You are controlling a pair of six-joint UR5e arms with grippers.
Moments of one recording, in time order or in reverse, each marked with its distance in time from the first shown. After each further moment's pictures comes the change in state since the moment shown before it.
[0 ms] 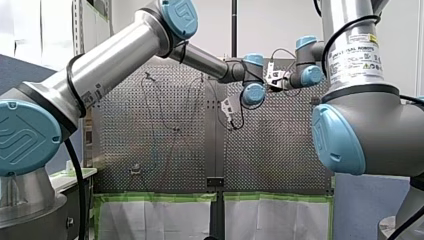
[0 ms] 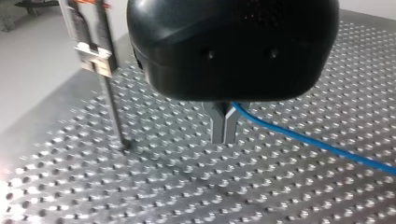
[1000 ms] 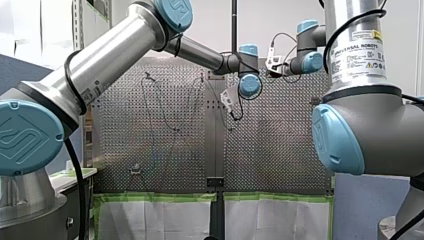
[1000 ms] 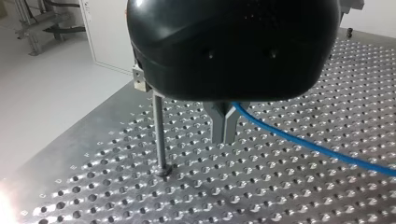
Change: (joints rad) left arm 0.027 0.047 0.000 0.021 0.102 -0.005; right arm 0.000 -0.067 -0.030 0.018 -0.019 0.029
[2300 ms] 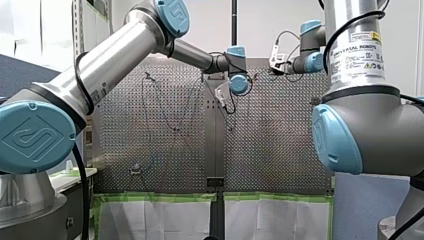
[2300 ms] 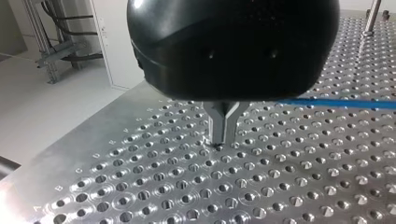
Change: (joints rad) left arm 0.097 -0.002 0.036 0.070 0.162 0.064; right arm -0.032 0.012 -0.022 -0.048 -0.022 0.071
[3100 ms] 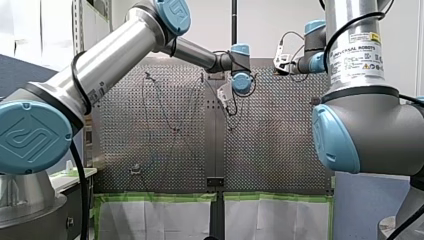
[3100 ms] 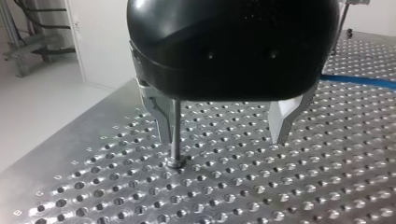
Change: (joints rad) left arm -0.038 0.003 -0.004 -0.096 -0.027 -0.006; right arm -0.029 0.001 0.000 0.001 -0.003 -0.011
